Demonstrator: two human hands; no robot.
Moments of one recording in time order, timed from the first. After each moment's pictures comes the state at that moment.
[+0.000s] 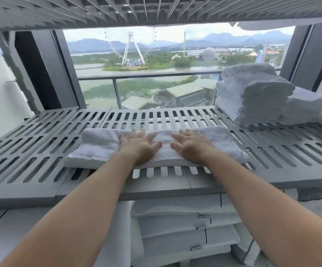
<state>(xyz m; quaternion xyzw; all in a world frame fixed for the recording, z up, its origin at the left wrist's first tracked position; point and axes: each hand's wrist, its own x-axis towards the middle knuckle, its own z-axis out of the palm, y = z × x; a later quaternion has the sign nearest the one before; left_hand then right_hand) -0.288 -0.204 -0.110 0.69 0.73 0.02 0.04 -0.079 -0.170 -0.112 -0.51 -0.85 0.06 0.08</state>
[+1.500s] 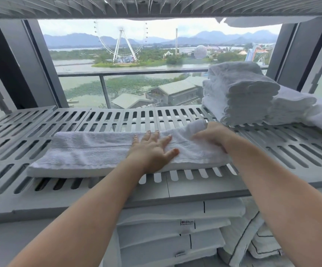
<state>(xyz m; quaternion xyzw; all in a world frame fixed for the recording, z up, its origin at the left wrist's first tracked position) -0.208 -0.186 -0.119 0.76 0.65 0.03 0.01 0.010 -0.134 -0.077 -0.66 -0.64 0.31 0.24</state>
